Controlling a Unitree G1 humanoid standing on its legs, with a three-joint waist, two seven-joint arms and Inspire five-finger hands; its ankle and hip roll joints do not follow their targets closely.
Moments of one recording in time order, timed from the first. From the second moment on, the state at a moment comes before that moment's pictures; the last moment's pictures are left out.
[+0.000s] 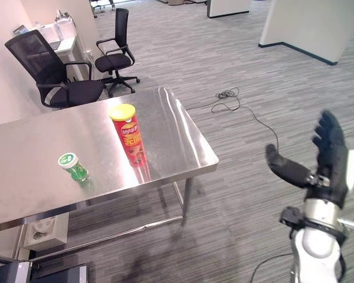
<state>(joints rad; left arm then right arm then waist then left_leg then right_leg) 0.14 0.14 -0.04 1.29 -0.18 -0.13 0.02 0.15 -0.45 -0.42 -0.37 0.16 -0.05 -0.18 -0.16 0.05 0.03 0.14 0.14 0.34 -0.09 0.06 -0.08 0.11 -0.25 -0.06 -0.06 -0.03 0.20</state>
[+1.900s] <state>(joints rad) 0.14 0.17 -0.08 1.21 -0.20 -0.15 0.01 -0.17 -0.77 0.15 -0.15 0.62 -0.14 -0.05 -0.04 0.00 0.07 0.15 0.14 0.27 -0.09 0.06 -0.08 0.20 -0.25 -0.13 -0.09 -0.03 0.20</state>
